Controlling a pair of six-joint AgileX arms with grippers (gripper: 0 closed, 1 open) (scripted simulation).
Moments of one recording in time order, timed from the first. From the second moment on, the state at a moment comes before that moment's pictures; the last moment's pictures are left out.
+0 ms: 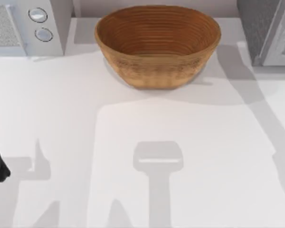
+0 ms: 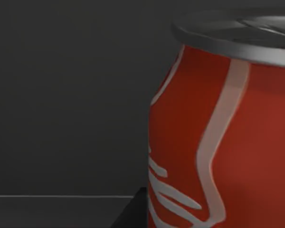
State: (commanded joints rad) left arm 0.00 0.00 0.00 0.00 0.00 0.00; right arm 0.32 1.70 2.07 -0.37 0.35 0.01
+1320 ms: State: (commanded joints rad) left arm 0.00 0.00 0.00 0.00 0.00 0.00; right arm 0.66 1.35 2.07 -0.73 0.67 0.01
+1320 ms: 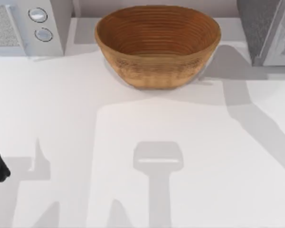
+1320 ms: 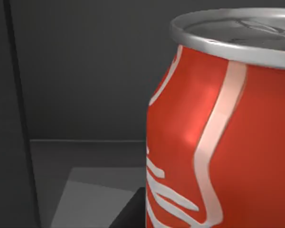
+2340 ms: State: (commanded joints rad) left arm 0.00 0.00 0.00 0.00 0.00 0.00; right arm 0.25 0.52 0.70 -0.31 0.10 0.02
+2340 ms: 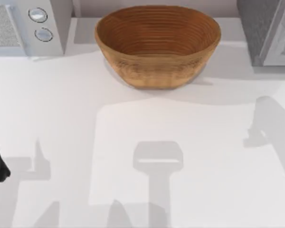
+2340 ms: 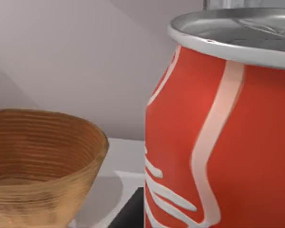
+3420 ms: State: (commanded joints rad) left arm 0.00 0.00 0.00 0.00 0.00 0.00; right arm 0.00 0.01 -0.01 0.00 0.00 0.00
